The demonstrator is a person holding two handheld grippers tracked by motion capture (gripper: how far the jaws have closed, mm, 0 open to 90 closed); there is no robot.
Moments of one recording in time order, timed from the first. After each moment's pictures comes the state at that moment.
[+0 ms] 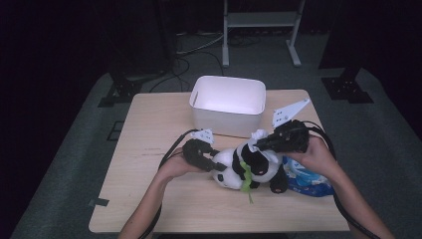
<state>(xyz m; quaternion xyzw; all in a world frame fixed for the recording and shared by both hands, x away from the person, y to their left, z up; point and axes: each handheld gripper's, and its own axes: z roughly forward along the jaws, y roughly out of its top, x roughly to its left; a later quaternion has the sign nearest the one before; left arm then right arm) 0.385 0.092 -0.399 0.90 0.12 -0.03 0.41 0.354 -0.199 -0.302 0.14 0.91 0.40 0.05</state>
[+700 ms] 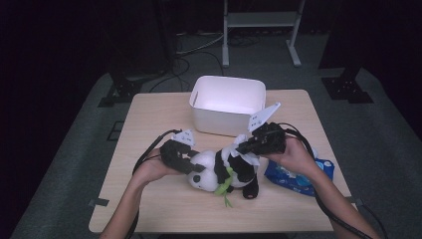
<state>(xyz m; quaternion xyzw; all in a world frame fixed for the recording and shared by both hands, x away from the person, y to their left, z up) 0.358 0.134 -0.367 0.92 0.14 0.02 0.36 0.363 -0.149 -0.317 0.12 0.92 0.37 0.04</state>
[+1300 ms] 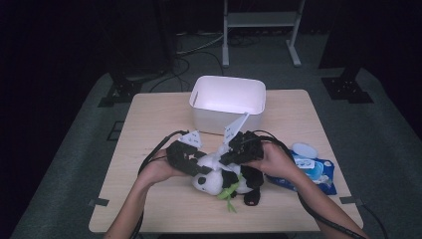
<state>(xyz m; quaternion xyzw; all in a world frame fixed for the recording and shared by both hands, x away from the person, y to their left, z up) 0.352 0.123 -0.365 0.92 0.14 0.02 0.37 0.362 -0.096 -0.340 0.08 0.94 0.32 0.01</state>
